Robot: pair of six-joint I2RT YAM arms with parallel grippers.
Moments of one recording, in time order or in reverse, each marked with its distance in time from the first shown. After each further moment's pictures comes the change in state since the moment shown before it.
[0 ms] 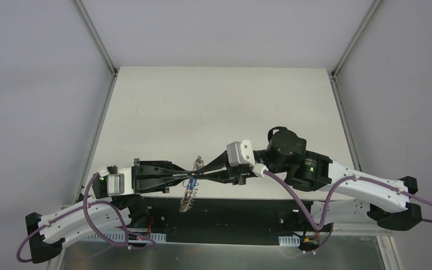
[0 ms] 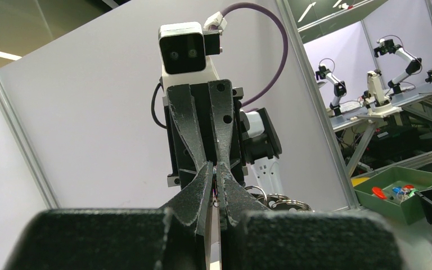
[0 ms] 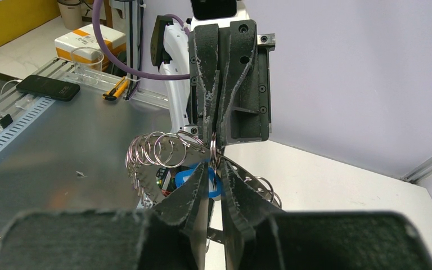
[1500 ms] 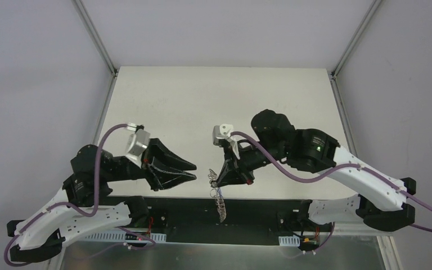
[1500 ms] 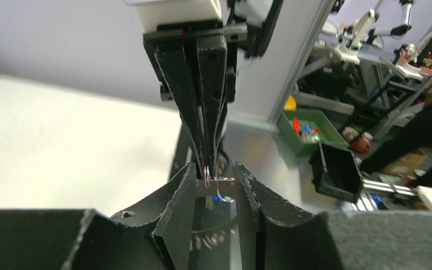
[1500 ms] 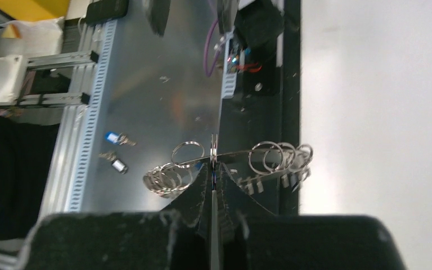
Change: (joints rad) left arm 0.000 0.001 0.529 -1.207 -0.105 -0.202; right arm -0.140 0.110 0.315 -0.768 -0.108 0.235
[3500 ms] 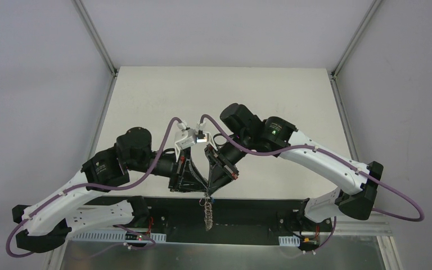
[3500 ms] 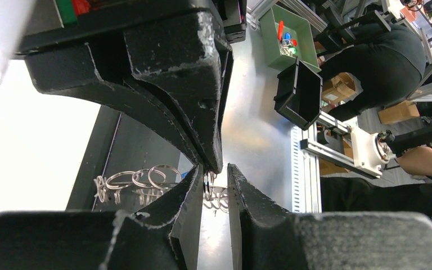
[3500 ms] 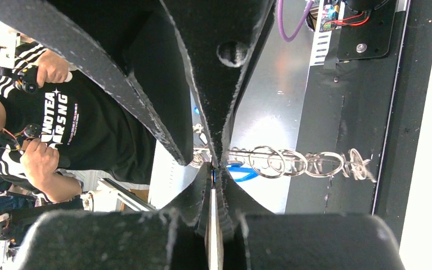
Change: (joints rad) left arm 0.000 0.265 0.135 -0.440 0.143 -0.124; right arm -0.132 0.255 -0.002 -0.048 -0.460 0.114
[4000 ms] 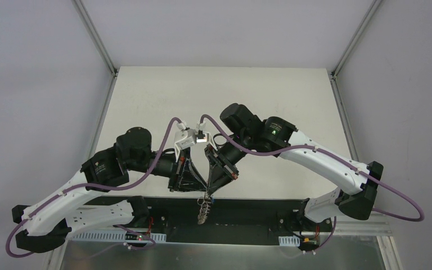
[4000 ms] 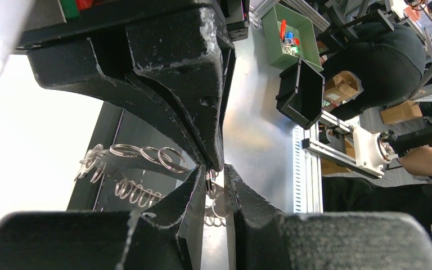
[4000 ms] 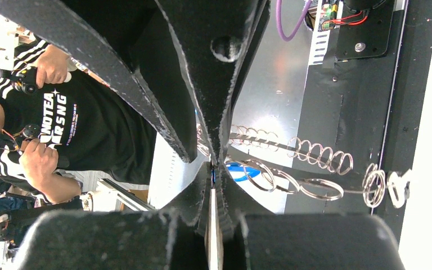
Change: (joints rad) left arm 0.000 0.003 0.005 -0.019 0.000 0.006; right arm 0.000 0.000 0.000 0.000 0.008 0.002
